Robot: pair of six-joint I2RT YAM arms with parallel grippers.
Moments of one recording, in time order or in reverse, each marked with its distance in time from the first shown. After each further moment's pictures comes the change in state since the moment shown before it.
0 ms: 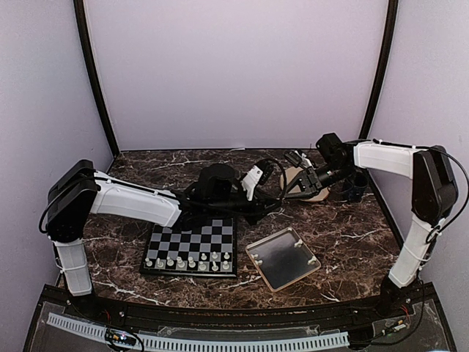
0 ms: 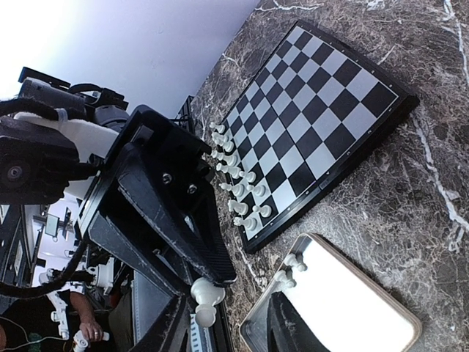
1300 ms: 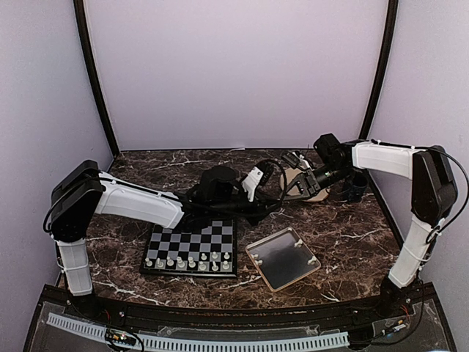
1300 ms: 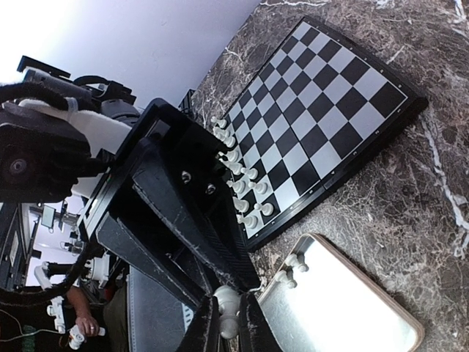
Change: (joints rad) left arm 0.000 0.027 0.000 0.037 -0.027 -0.016; right arm 0.023 0.000 0.000 -0.003 0.006 -0.026
